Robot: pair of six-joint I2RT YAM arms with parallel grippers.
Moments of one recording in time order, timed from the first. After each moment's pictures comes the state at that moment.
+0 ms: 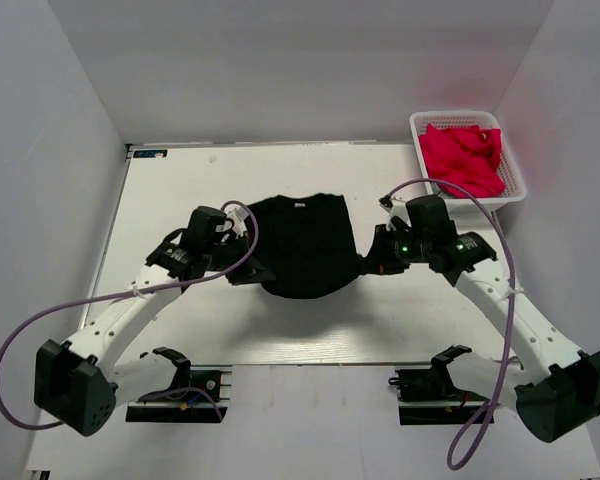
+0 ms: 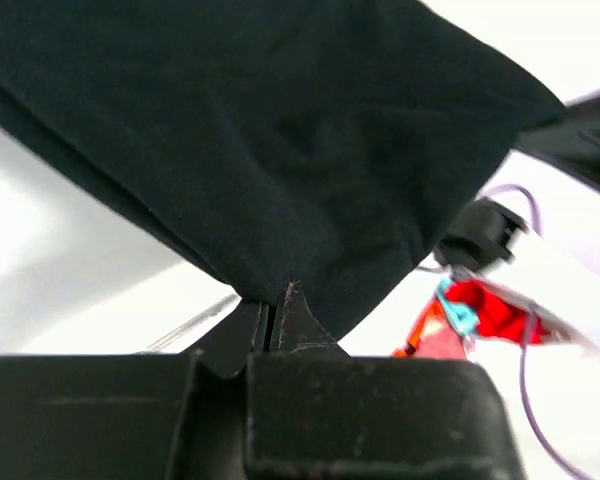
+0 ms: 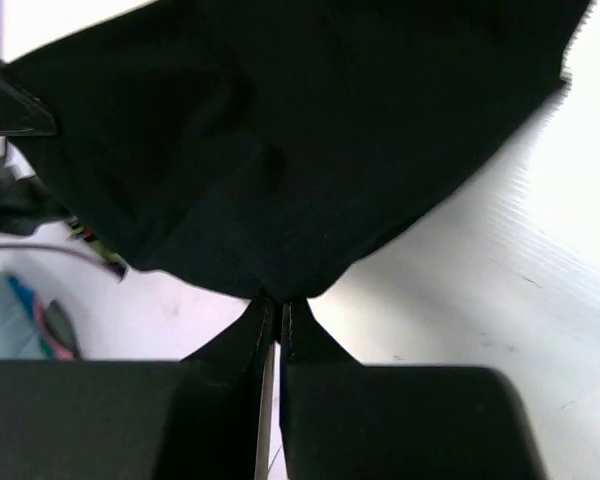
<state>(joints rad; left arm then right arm) -0.47 1.12 0.85 -0.56 0.49 -0.73 0.47 1.07 0.96 -0.72 -0.44 0.35</state>
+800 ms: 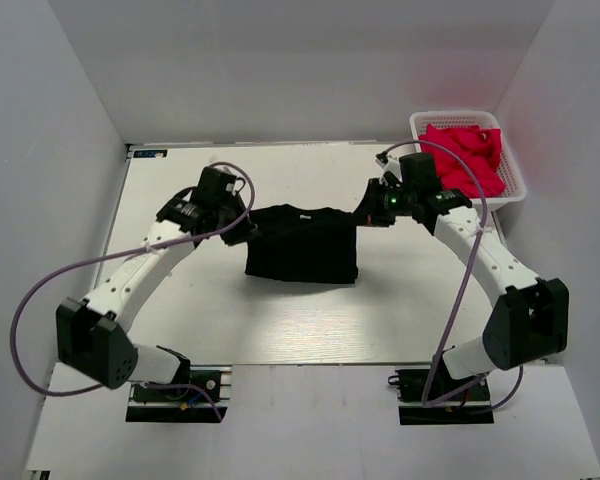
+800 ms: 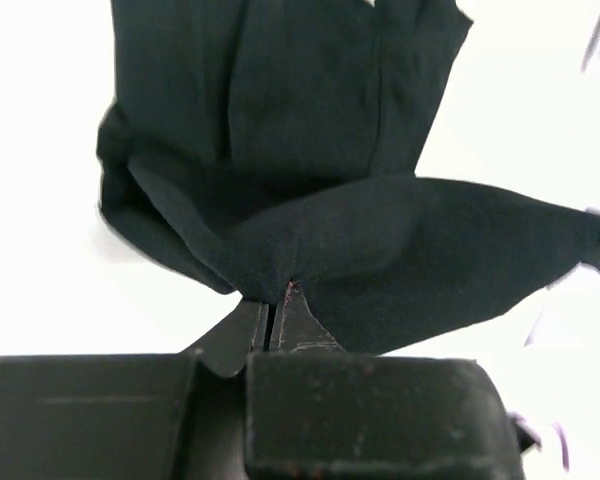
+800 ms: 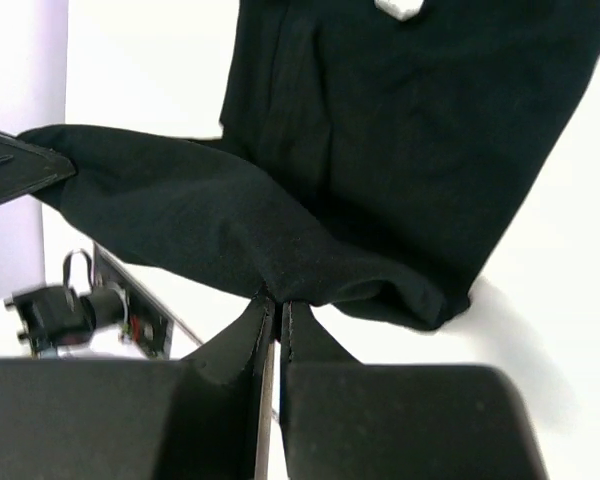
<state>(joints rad) -0.44 1.33 1.20 -0.75 0.08 -0.81 0.35 1.43 1.21 -0.54 -0.54 0.41</state>
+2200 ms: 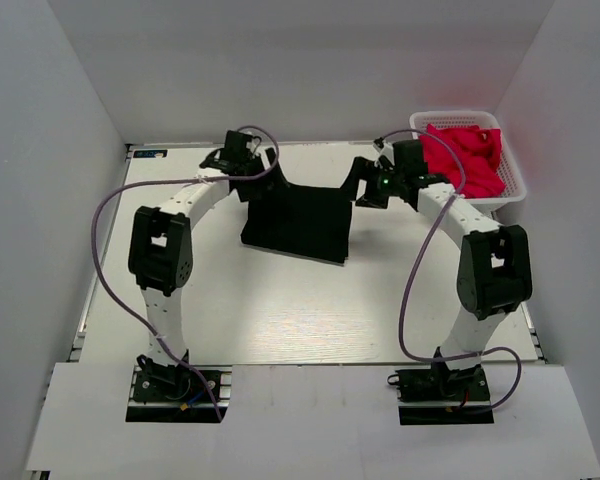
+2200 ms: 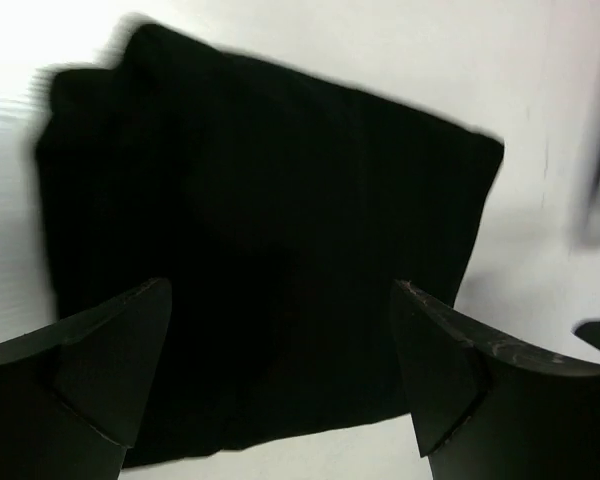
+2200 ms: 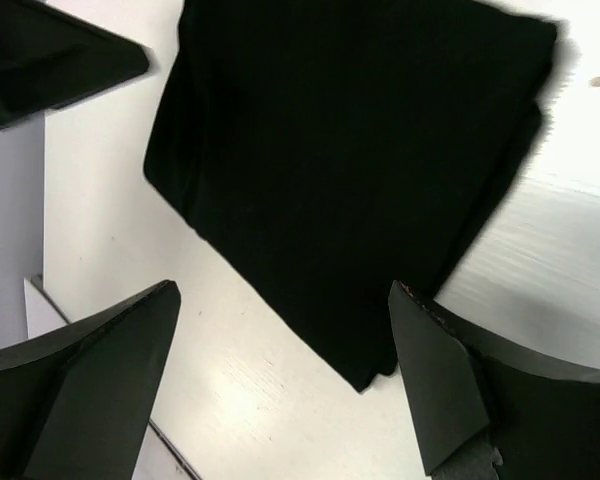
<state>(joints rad) -0.30 2.05 1.72 -0.46 0.16 -0.58 0.26 1.79 1.38 -0.32 -0.55 0.42</state>
